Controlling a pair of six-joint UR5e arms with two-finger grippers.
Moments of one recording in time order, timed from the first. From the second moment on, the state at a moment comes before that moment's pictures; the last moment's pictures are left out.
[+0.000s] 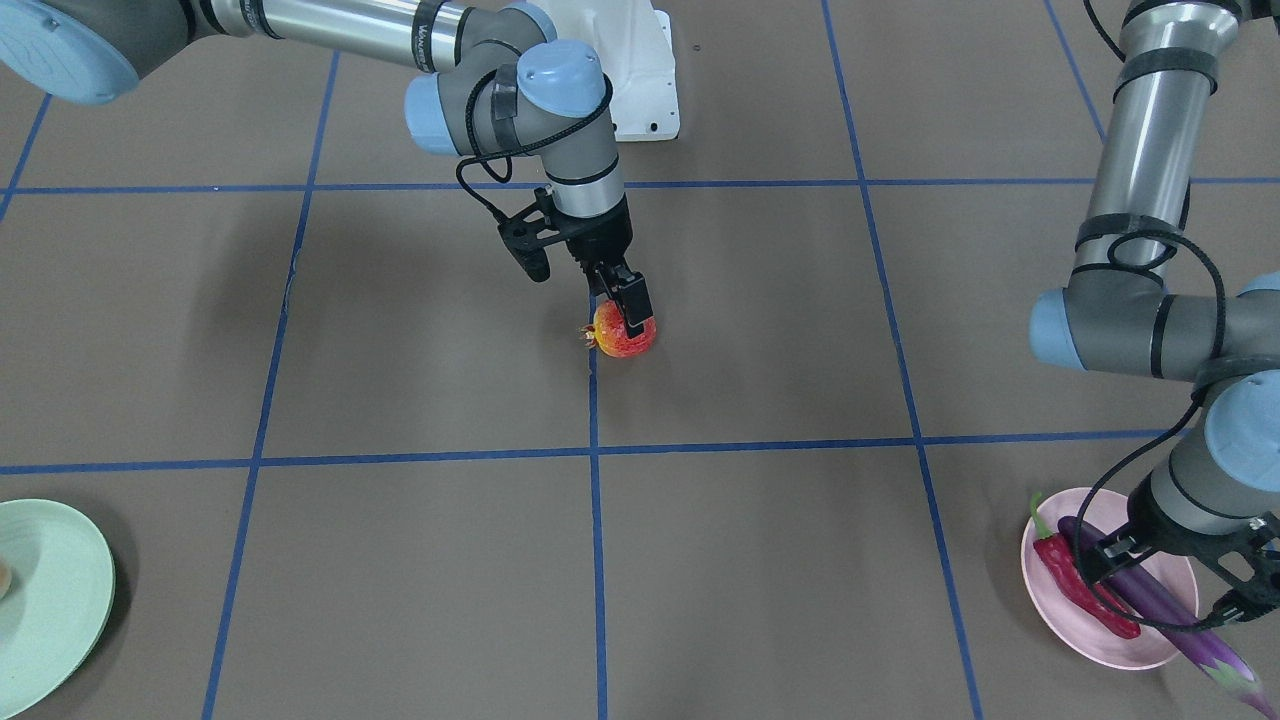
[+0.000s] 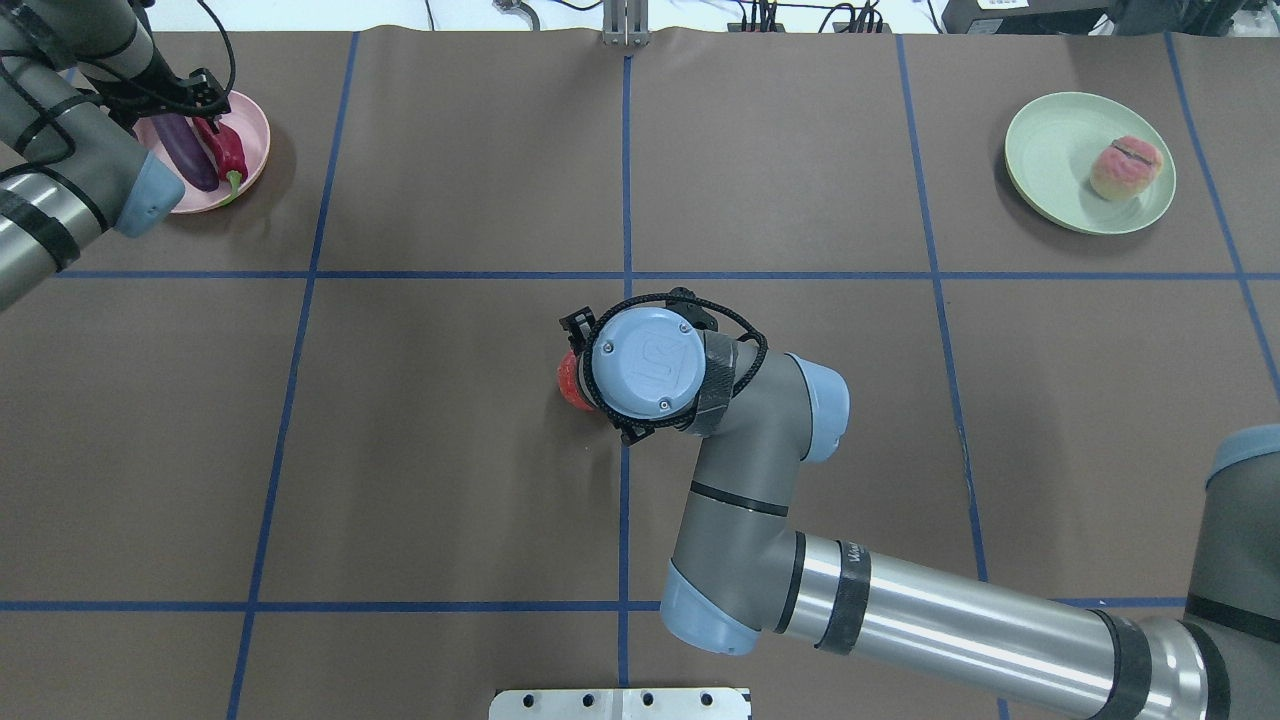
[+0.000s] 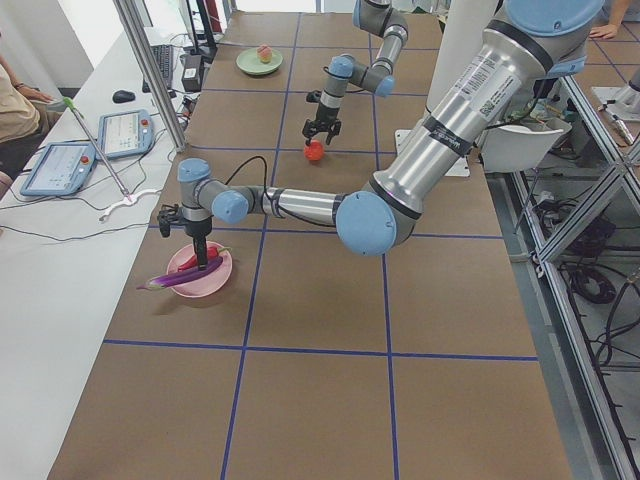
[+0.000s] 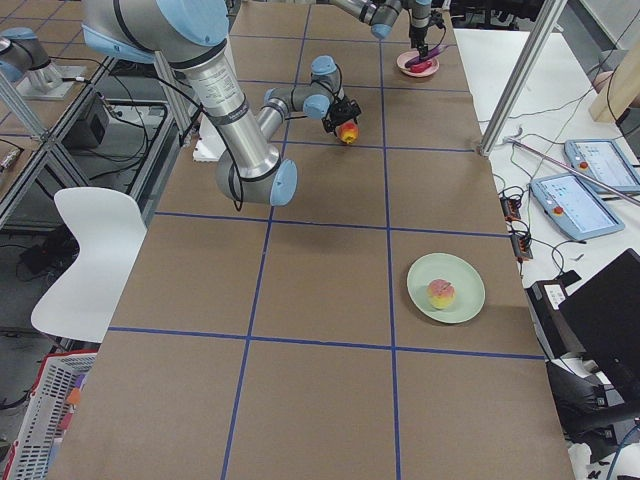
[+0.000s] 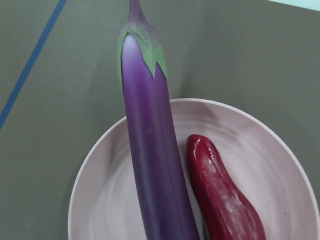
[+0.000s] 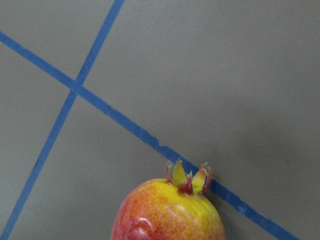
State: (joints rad) left arm -1.12 -2.23 -0.97 -1.94 -1.97 -0.98; right arm 0.39 -0.78 1.48 -1.30 1.59 2.43
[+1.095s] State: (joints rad) left arm -1.09 -2.23 -1.05 -1.92 -2.03 -1.04; right arm 0.42 -0.78 1.45 -1.26 1.55 2.47
